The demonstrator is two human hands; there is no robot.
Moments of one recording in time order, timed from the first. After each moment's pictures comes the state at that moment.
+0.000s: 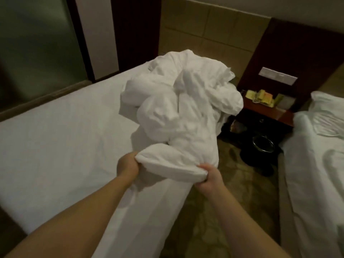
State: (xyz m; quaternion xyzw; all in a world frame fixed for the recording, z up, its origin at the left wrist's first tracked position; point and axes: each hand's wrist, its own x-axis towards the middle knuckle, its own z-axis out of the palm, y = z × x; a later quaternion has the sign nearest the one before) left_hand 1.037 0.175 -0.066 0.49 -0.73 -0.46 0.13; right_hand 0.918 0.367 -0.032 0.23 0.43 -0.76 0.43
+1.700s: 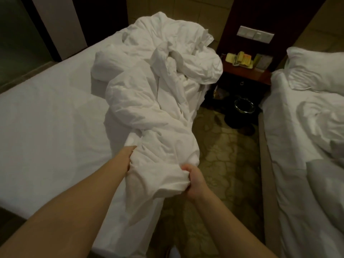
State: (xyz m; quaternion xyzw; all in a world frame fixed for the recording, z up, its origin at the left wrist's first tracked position) left_hand 1.051 0.229 -0.073 0.56 -0.48 -0.67 -0.07; right_hand 1.025 0.423 -0.076 0.27 0.52 -0.69 0.42
